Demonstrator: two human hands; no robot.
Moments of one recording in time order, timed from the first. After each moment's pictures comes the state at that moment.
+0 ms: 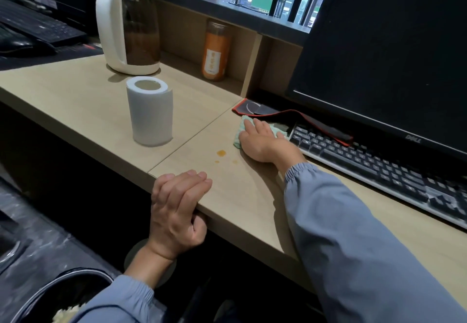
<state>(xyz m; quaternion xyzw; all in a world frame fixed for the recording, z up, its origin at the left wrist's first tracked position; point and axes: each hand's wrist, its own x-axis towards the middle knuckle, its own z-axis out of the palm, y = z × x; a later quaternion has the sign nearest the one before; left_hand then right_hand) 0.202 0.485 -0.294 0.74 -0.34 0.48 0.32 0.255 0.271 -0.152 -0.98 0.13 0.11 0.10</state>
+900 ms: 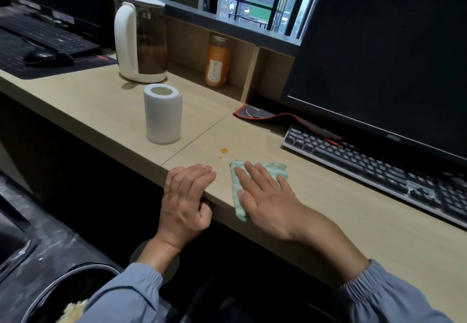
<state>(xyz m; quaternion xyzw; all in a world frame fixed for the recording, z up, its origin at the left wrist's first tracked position) 0.191 0.490 -0.286 0.77 -0.34 0.44 0.32 0.095 0.319 -0.160 -0.99 0.00 0.13 0.07</state>
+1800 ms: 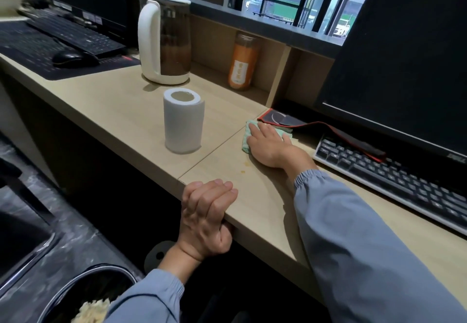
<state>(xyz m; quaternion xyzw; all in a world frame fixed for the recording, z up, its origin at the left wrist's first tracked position) 0.206 0.479 -0.294 0.72 -0.33 0.51 0.33 0.285 0.291 -0.157 -0.99 0.05 0.10 0.09</state>
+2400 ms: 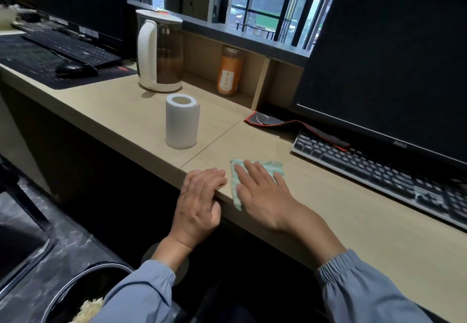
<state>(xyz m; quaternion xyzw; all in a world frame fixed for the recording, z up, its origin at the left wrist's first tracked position) 0.184 0.502 -0.279 0.77 -0.37 0.38 0.36 0.114 0.343 -0.163 -0.99 0.00 0.10 0.07</state>
